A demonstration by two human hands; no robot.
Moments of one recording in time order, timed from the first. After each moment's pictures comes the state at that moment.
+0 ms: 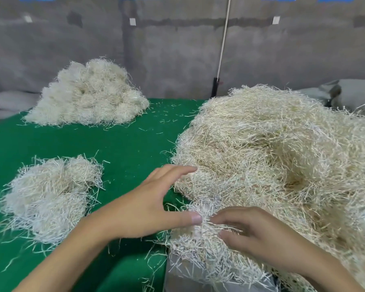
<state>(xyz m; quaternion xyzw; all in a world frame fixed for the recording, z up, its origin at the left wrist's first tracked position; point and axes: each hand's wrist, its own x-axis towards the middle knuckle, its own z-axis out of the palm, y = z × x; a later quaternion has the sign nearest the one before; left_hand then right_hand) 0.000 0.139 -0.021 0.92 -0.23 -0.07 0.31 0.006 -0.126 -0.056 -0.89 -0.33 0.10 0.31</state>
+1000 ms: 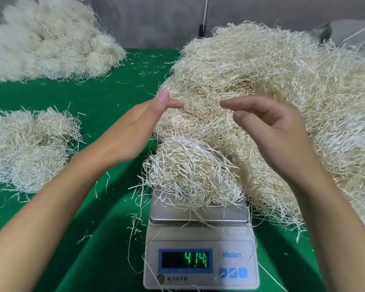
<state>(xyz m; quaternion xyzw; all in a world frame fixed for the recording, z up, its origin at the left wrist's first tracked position) 0.001 0.110 -0.013 0.89 -0.17 0.04 0.43 -0.018 -0.136 -0.013 -0.79 -0.18 -0.16 0.56</state>
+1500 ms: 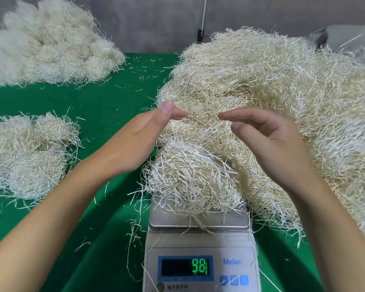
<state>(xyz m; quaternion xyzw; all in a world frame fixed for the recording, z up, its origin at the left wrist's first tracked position) -0.002 0.106 -0.015 0.87 -0.19 0.03 0.46 -0.019 -0.136 -0.018 -0.80 -0.17 -0.15 0.55</state>
